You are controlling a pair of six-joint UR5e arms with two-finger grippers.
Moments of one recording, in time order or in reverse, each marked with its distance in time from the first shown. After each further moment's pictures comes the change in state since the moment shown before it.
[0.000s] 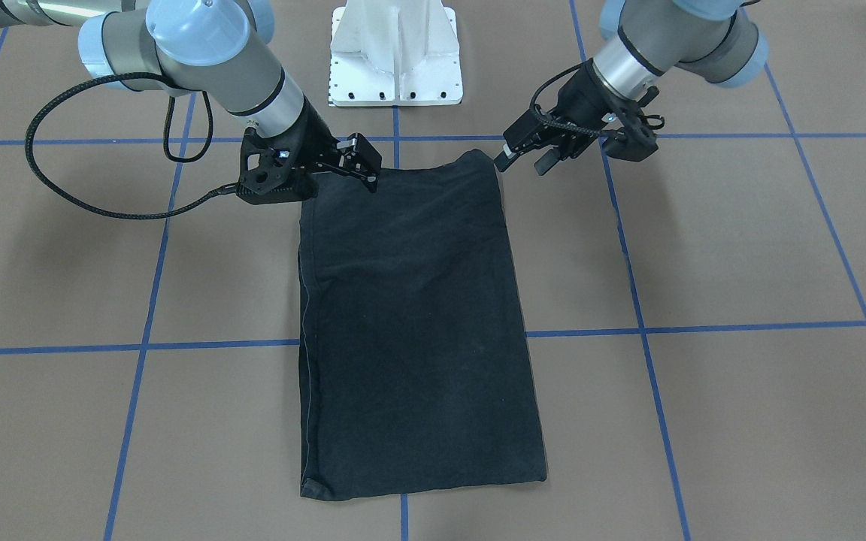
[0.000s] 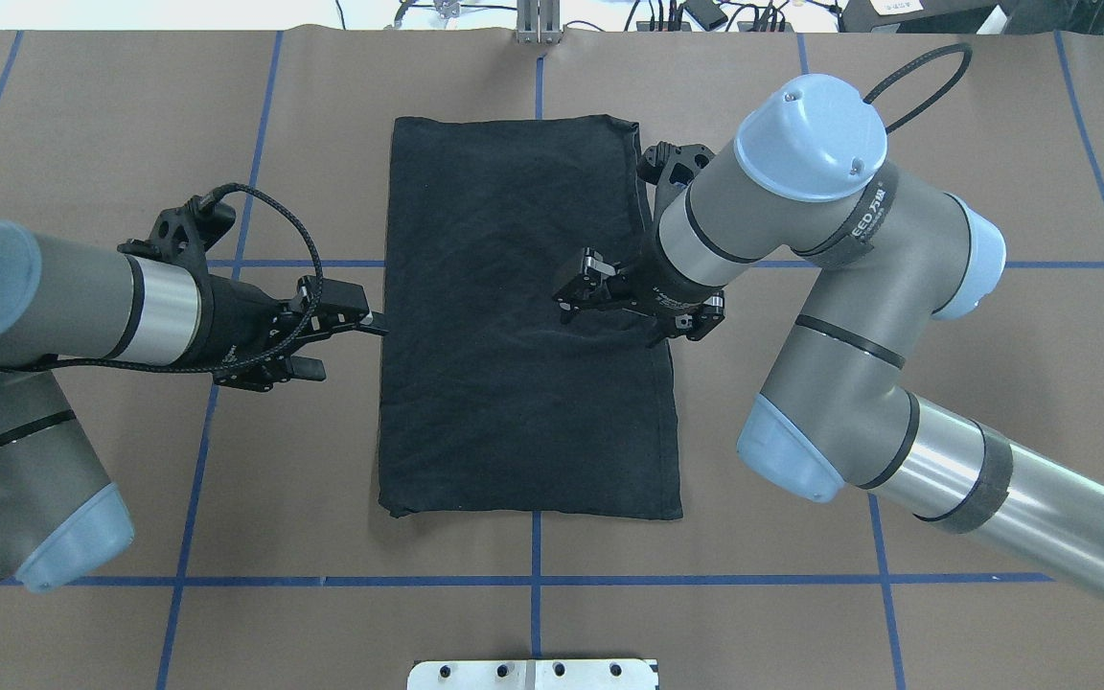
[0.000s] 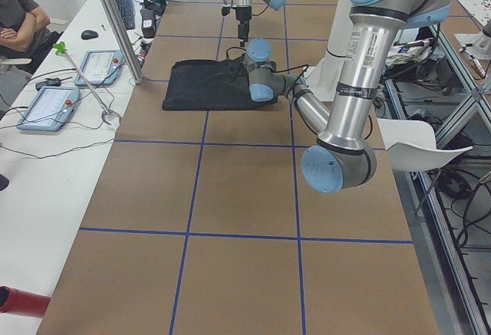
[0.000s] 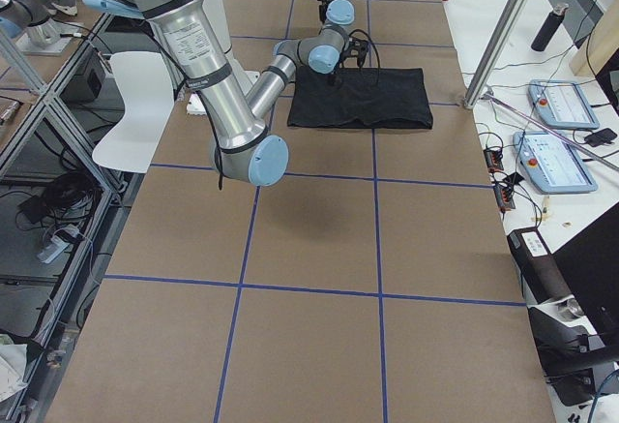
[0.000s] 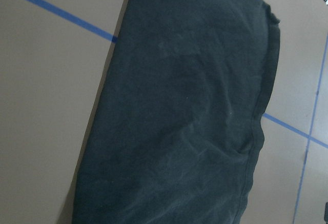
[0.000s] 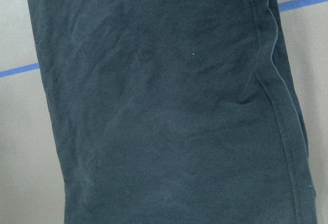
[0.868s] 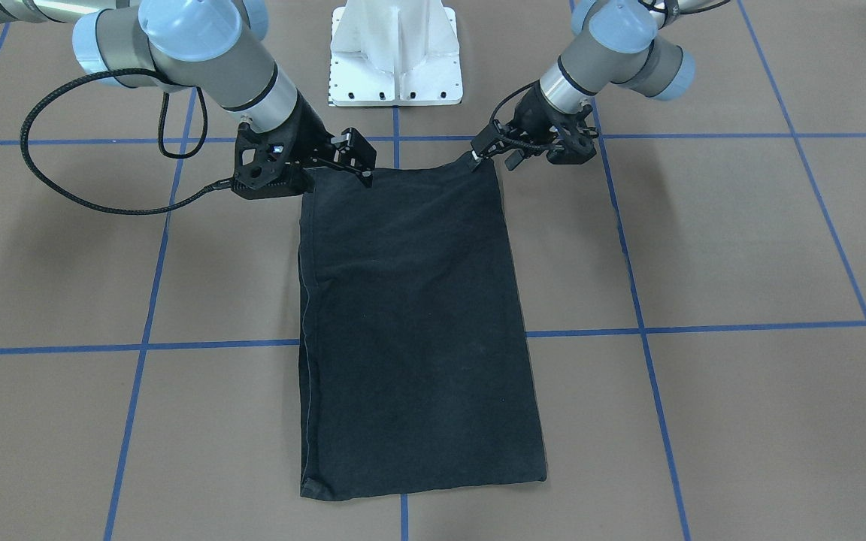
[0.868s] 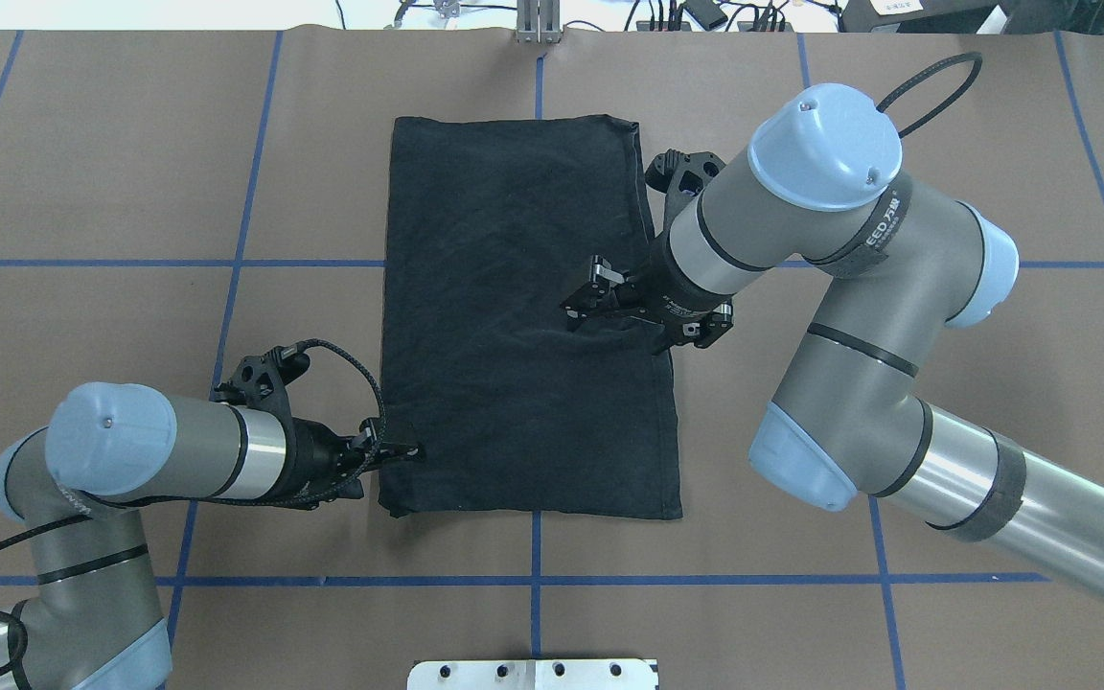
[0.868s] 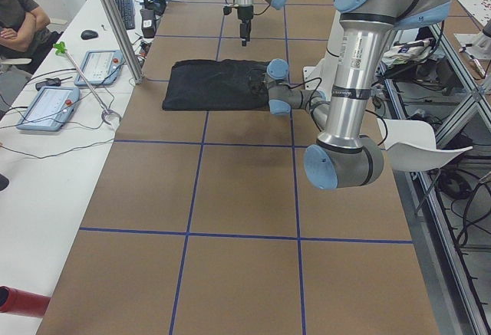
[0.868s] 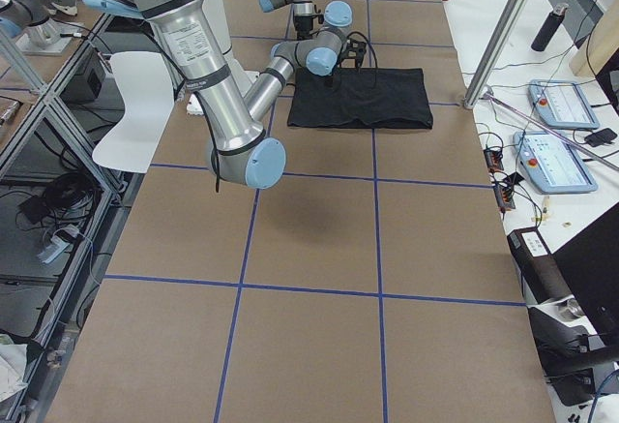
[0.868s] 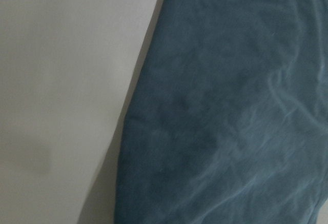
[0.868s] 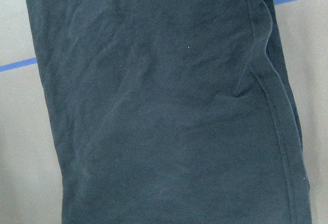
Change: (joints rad) left arm 0.232 0.022 0.082 -0.021 0.139 -0.047; right arm -0.001 -0.017 0.017 0.004 0.009 0.001
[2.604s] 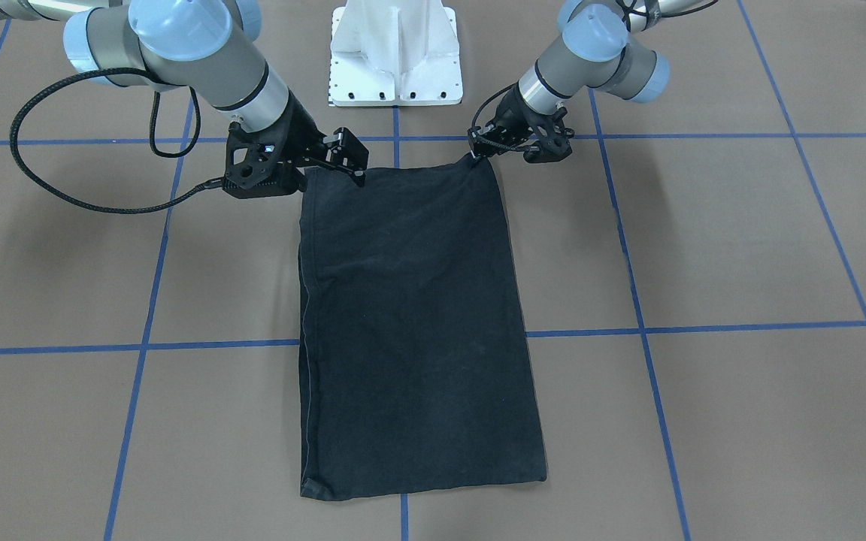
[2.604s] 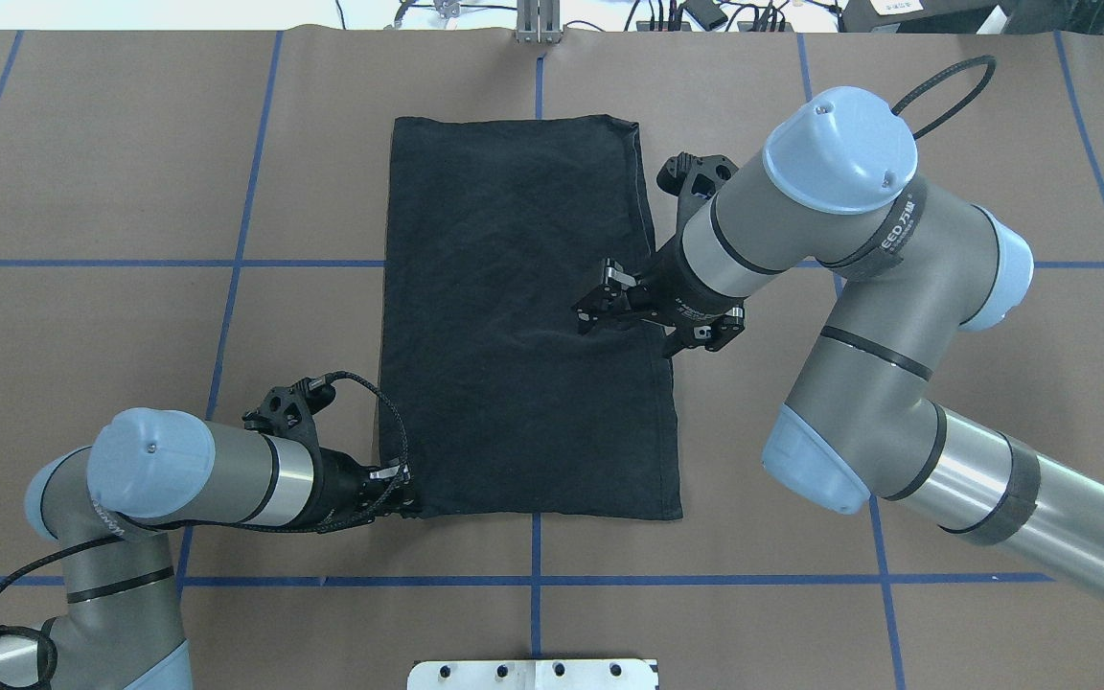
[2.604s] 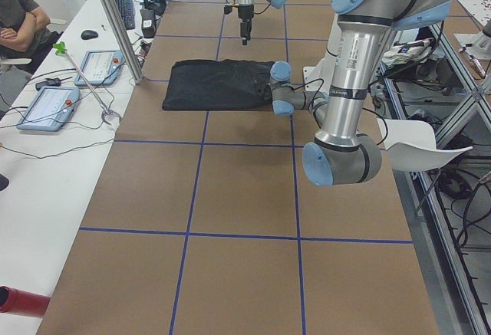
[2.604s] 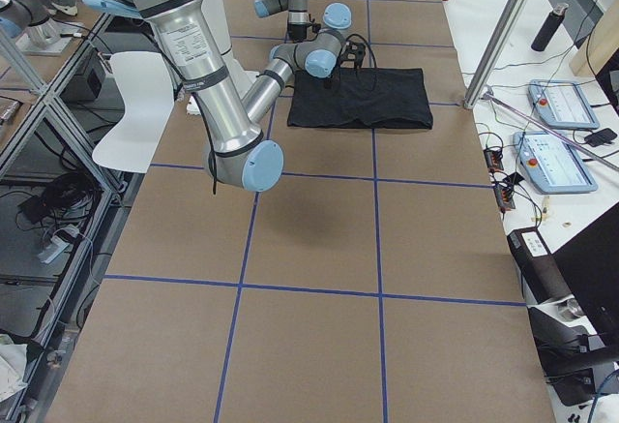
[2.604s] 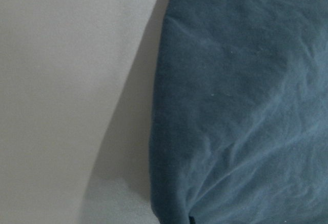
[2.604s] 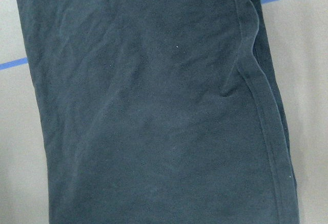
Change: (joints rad) left arm 0.037 -0.021 0.027 0.002 -0.016 -0.030; right arm 0.003 -0.027 0.014 0.000 0.003 -0.001
